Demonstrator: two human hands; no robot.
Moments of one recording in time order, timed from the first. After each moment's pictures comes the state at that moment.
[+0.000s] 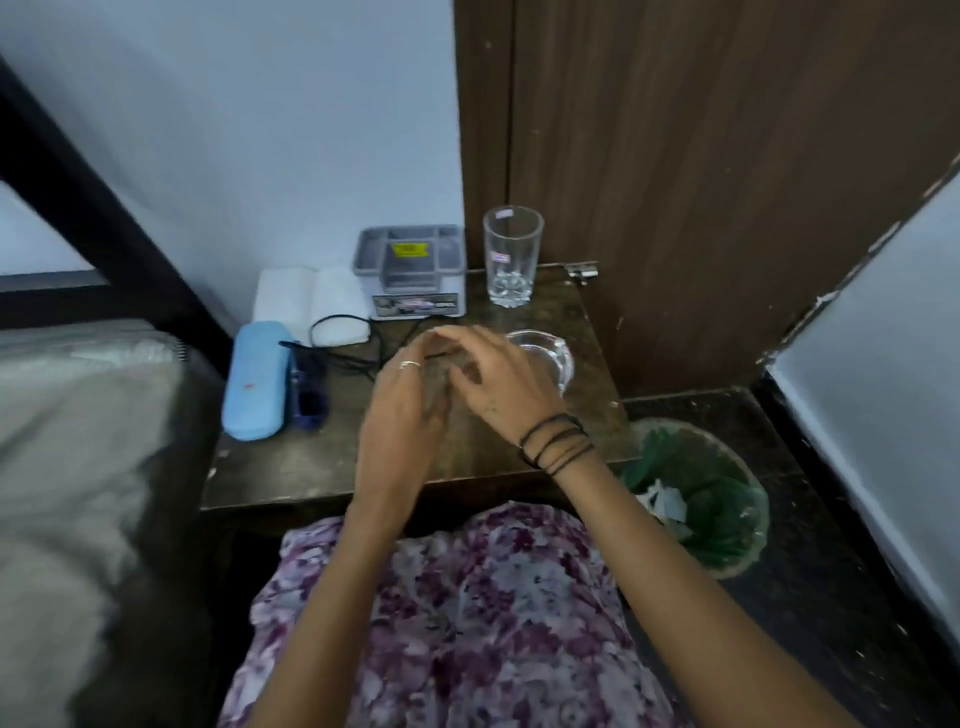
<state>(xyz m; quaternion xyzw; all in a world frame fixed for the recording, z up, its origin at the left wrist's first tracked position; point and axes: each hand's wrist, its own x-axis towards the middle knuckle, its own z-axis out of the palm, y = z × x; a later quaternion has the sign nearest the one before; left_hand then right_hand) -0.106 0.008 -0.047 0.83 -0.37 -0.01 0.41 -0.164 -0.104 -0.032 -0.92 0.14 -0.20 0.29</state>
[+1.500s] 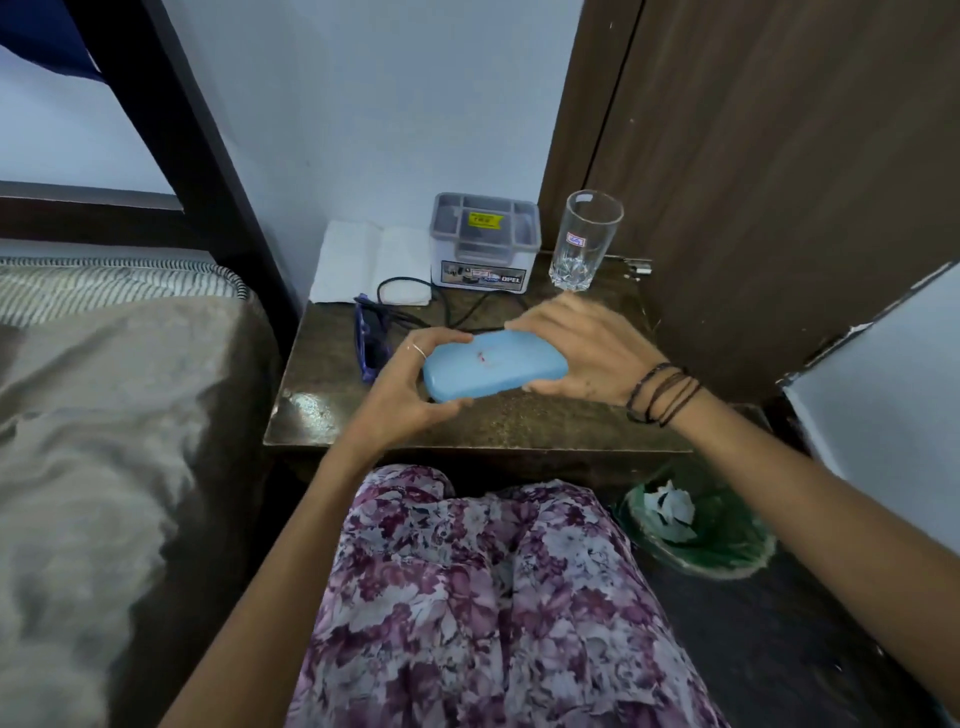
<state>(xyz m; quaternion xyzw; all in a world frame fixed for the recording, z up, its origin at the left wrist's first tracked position) -0.043 0.089 -0.074 0.73 -0.41 -0.18 0.52 -0.150 -0.121 -0.020 -0.99 -0.08 -0.09 0.00</state>
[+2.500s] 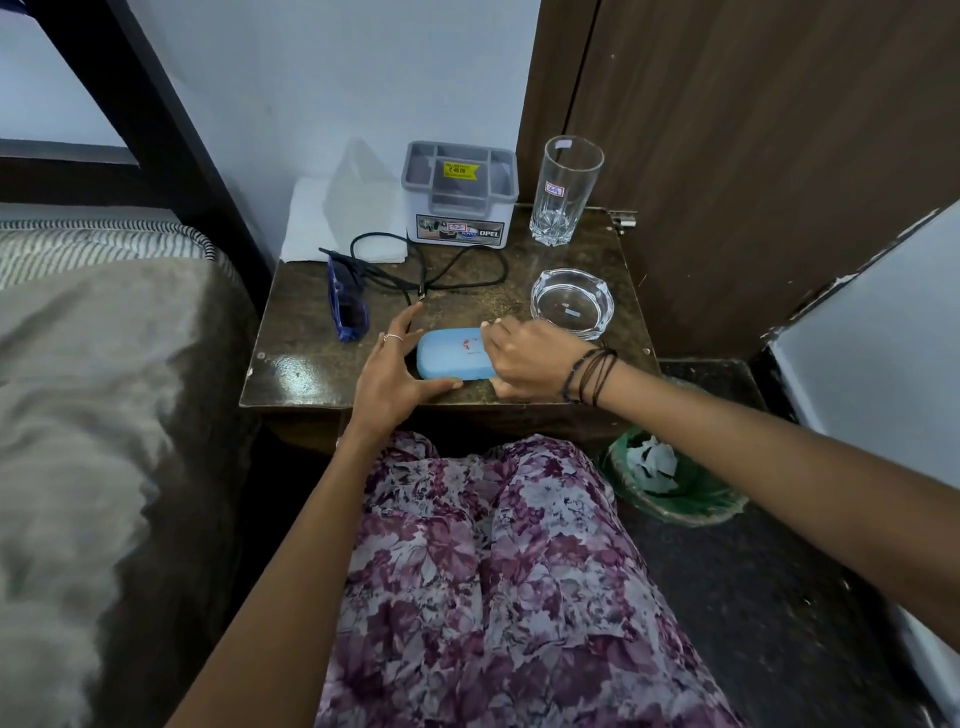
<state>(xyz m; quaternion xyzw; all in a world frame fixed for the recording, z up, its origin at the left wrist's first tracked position) -0.060 0.075 -0.128 0.82 -0.28 -0.17 0.47 -0.153 -0.090 -0.061 -0.94 -0.14 0.07 -0.29</state>
